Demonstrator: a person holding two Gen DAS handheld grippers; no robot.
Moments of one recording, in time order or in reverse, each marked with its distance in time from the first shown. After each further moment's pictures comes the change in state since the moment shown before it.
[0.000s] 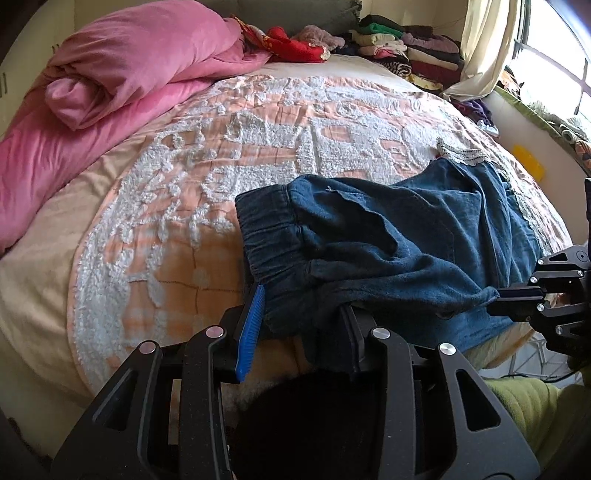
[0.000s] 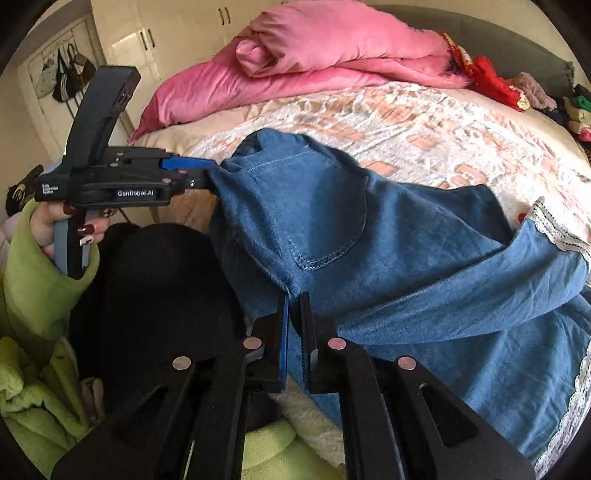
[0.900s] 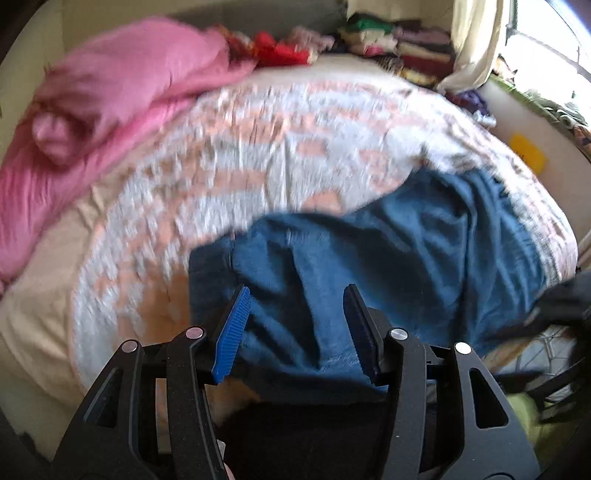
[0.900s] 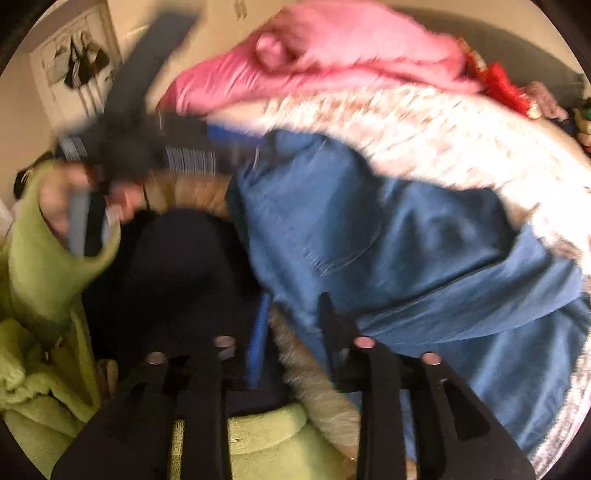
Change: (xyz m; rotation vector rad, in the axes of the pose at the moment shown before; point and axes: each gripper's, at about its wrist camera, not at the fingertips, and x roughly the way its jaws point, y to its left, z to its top) left arm 0.009 -0.042 0.025 0.046 0.018 0.025; right arm -0.021 0.006 -0.003 -0.025 -0.025 0.004
